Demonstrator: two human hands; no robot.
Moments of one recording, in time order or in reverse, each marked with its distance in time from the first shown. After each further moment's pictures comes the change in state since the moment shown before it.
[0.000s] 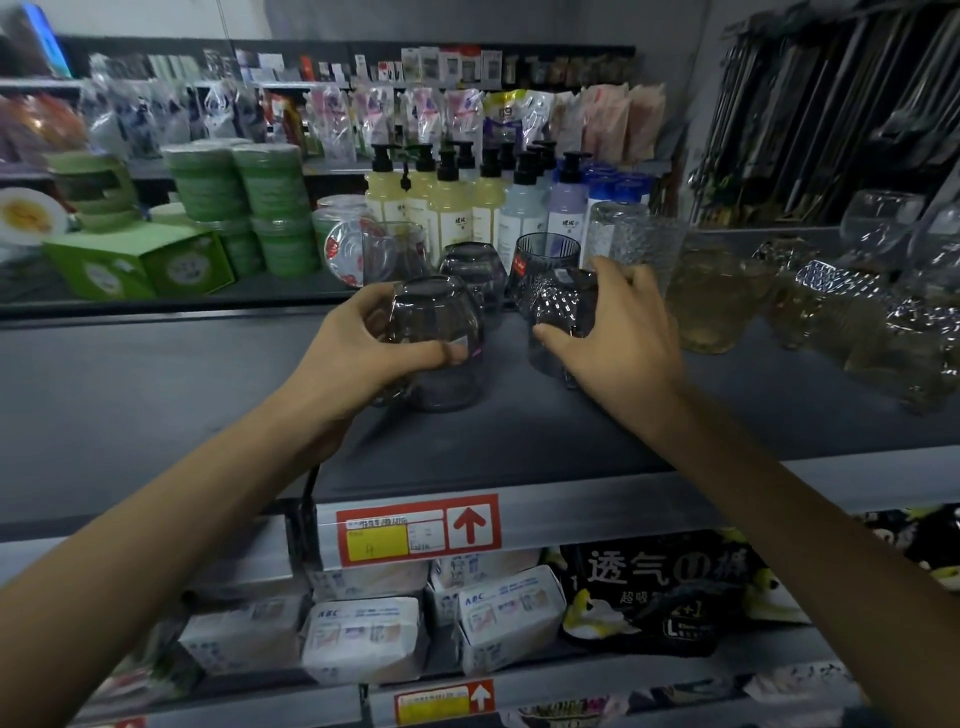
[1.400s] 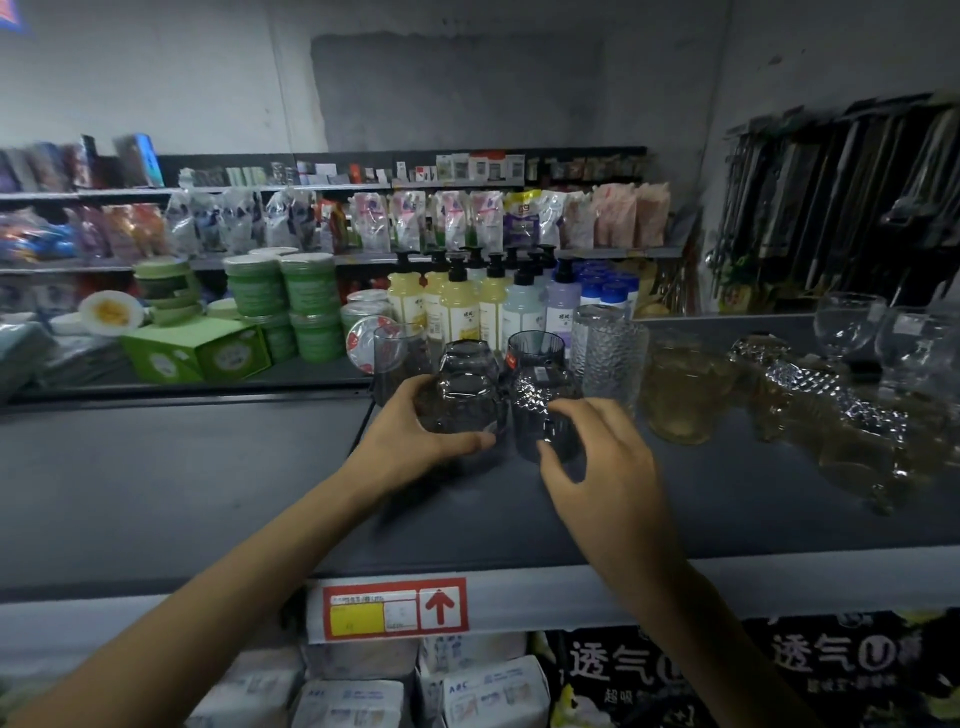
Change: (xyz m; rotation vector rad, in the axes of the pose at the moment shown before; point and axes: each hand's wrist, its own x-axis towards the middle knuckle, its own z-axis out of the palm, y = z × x) left_hand 0.025 -0.003 0.032 0.367 0.064 -0.019; right_hand -0.050 0.021 -0.005 0.267 0.213 -0.234
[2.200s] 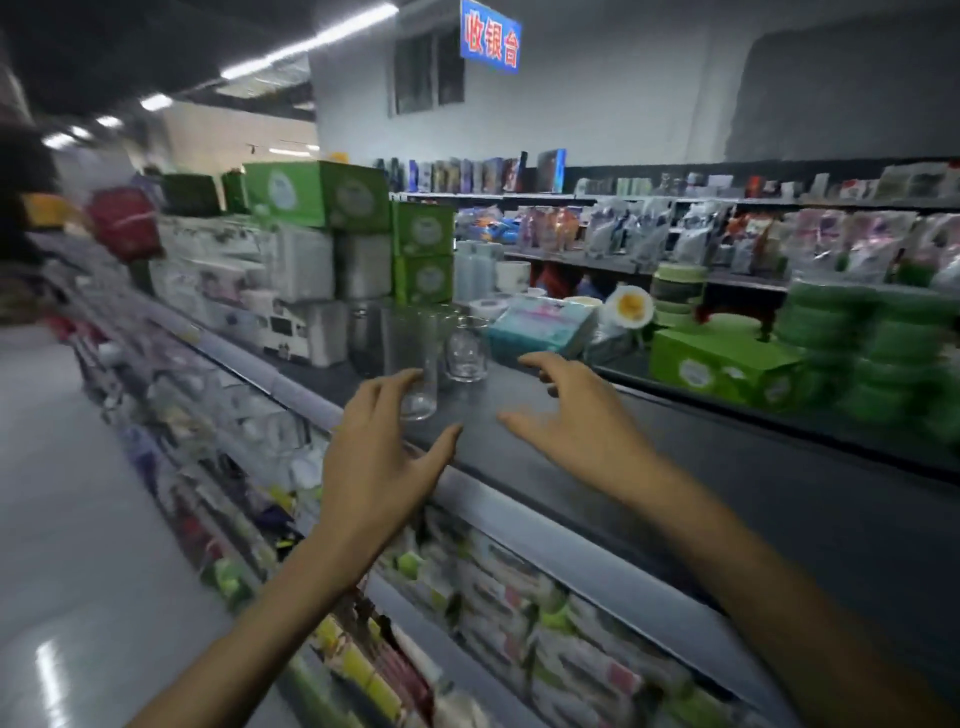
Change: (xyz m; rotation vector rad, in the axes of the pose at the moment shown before) left_hand -0.233 -0.212 -0.469 0.740 0.958 -0.062; right_hand -0.008 -0.489 0.324 0.448 -0.790 -0.397
